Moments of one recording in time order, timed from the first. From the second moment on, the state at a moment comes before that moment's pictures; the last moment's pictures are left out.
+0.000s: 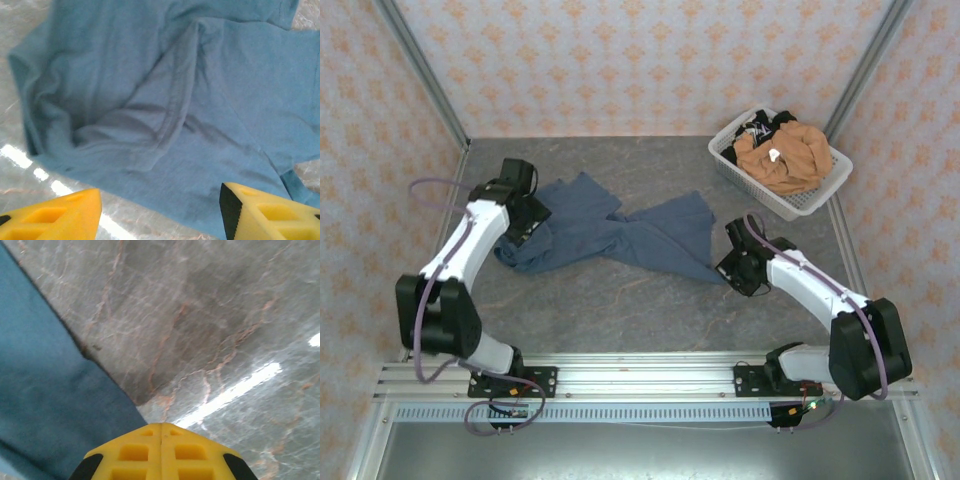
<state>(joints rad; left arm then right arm) -0.05 1.53 1.25 -0.93 -0.10 -0.94 0.35 1.28 0.75 -0.76 -0.02 1.13</state>
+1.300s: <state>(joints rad) -0.20 2.58 2.43 -0.93 -0.22 -0.85 0.25 1.31 0.81 -0.82 -0.01 1.05</state>
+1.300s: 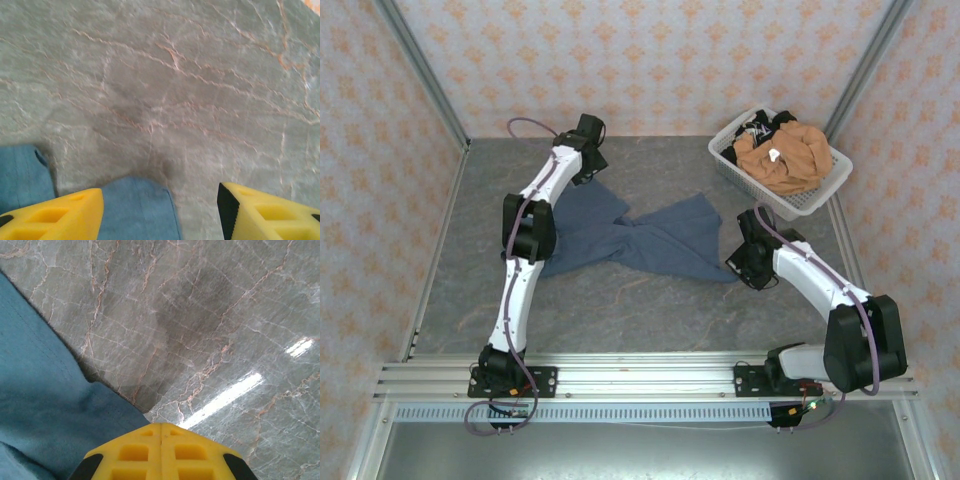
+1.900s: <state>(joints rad) -0.24 2.69 2.54 -1.01 -0.29 -0.80 0.25 1.31 0.78 -0.80 -0.03 1.05</state>
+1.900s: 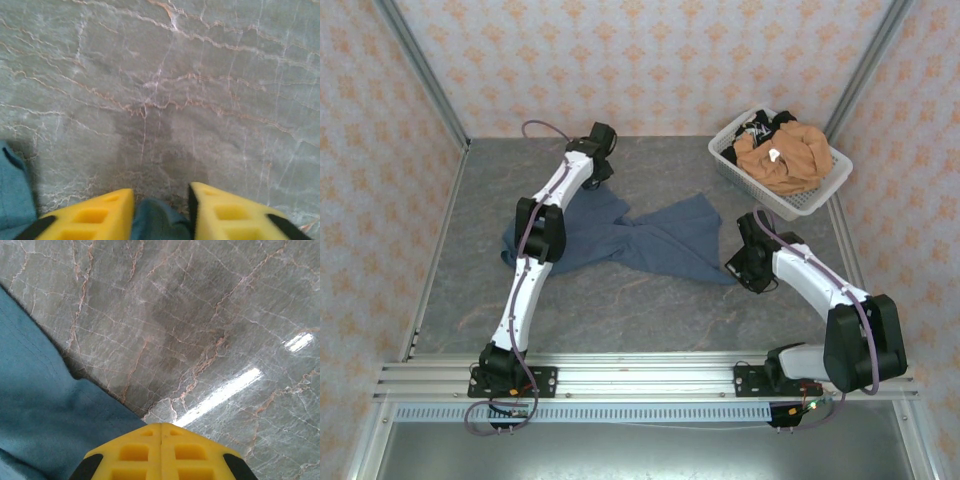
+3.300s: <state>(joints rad) -0.18 1.06 1.76 -1.03 -0.59 -0.77 0.25 1.22 1.40 -0.80 0.03 0.90</state>
